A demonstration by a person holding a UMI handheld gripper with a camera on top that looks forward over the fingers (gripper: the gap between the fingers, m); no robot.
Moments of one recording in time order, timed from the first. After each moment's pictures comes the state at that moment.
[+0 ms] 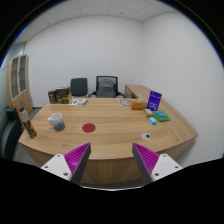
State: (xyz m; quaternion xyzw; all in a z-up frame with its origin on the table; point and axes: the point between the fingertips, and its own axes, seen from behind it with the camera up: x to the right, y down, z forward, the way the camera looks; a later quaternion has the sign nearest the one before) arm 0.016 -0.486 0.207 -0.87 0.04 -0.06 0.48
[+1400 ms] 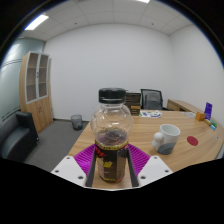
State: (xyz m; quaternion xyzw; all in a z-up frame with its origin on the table) arm -0.523 -0.249 0.082 -0.82 -0.02 0.01 0.58
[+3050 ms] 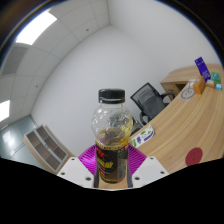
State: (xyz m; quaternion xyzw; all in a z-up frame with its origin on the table) arm -0.279 -0.136 0.276 -0.73 0.20 0.30 0.58
